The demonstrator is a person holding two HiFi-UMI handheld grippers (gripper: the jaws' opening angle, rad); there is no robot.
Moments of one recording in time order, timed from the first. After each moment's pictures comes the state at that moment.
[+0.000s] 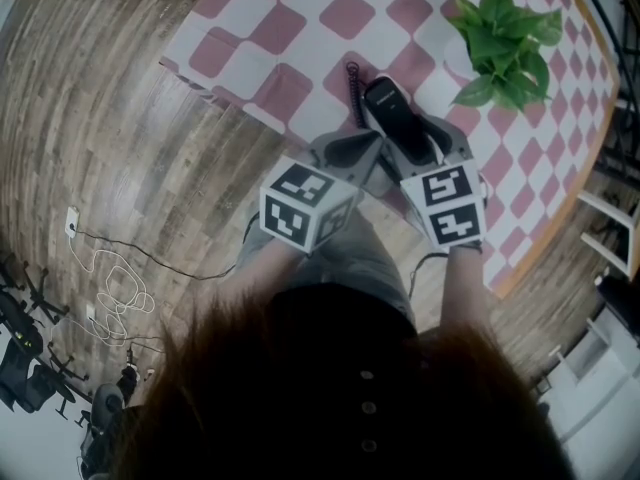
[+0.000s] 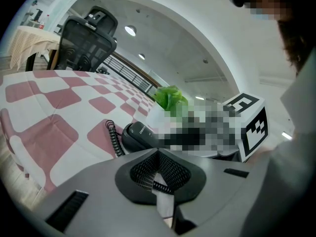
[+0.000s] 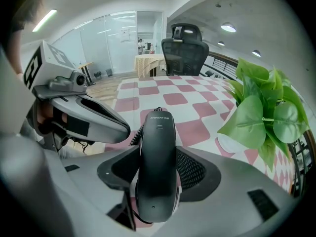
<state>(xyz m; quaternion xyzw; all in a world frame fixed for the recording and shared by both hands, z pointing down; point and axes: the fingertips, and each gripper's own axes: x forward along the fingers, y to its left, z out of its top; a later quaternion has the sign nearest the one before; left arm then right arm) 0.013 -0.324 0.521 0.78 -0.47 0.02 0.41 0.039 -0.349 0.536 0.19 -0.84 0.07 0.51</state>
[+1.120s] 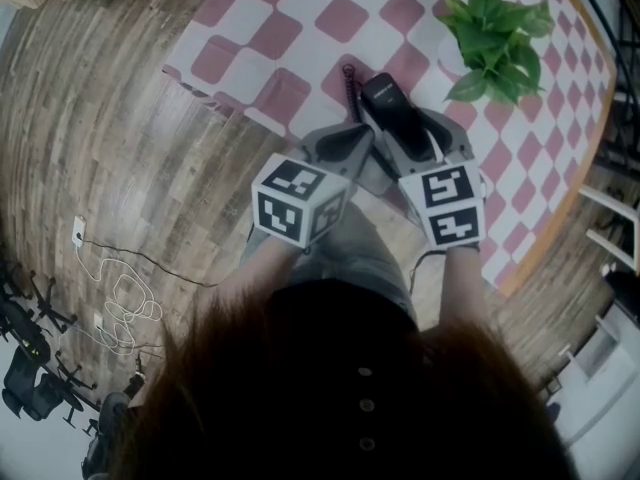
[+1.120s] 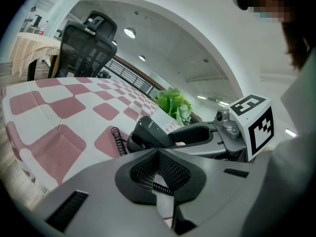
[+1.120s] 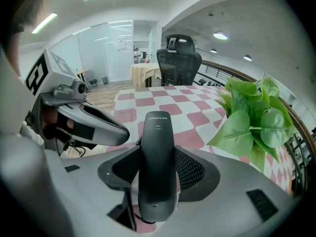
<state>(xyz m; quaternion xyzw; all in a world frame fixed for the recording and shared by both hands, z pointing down) -0.001 -0.326 0.513 0.77 -0.49 0.03 0.40 0.031 -0.354 0.513 0.23 -0.85 0.07 0.47</state>
